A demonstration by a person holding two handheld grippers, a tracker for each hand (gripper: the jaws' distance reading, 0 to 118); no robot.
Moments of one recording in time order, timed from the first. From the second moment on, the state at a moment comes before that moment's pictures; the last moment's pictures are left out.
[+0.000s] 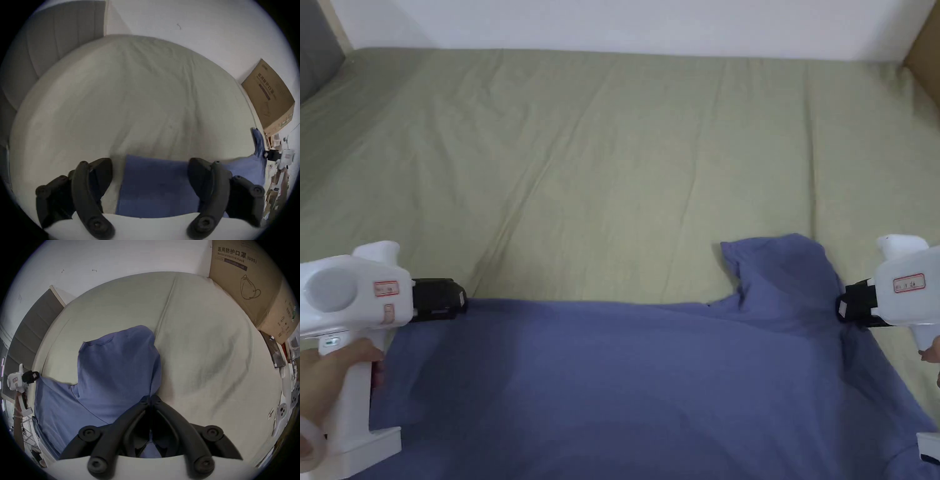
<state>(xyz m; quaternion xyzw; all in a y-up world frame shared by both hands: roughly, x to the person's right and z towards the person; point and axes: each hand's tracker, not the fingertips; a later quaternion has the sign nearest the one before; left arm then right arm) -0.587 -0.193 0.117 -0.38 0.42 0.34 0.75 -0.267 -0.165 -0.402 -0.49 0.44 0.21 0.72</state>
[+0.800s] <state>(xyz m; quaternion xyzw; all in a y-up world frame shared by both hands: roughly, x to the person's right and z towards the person) -0.424 -0.038 0.211 -0.35 0.40 0.21 0.82 -0.097 -0.042 -0.312 -0.43 0.48 0.15 0.74</state>
